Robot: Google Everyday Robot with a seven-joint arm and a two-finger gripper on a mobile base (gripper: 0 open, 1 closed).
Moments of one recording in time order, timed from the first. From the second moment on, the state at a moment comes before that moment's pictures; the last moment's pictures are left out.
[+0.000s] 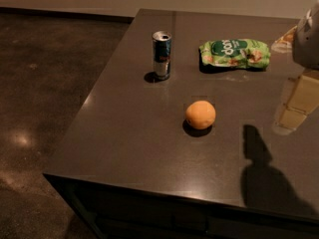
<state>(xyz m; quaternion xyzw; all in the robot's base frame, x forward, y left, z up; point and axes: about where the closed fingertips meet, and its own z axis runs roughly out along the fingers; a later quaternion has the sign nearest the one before) 0.438 -0.216 0.978 -0.60 0.78 -0.04 0.16</state>
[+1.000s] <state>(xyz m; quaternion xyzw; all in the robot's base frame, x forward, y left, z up) 0.452 -0.195 0.965 -0.58 0.80 0.00 0.18</state>
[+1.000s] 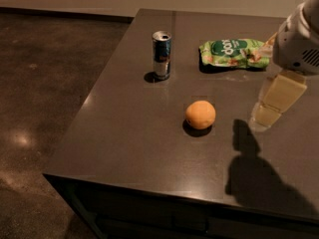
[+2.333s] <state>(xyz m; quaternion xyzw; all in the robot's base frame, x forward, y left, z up) 0.484 -0.110 0.880 -0.55 0.80 0.06 0.22</state>
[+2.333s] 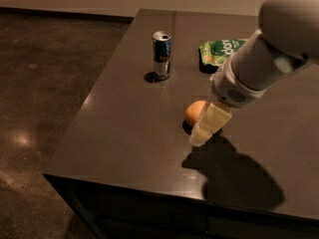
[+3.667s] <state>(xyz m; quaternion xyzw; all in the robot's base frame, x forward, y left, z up) 0.510 -0.118 0.858 -0.56 0.80 0.05 0.21</state>
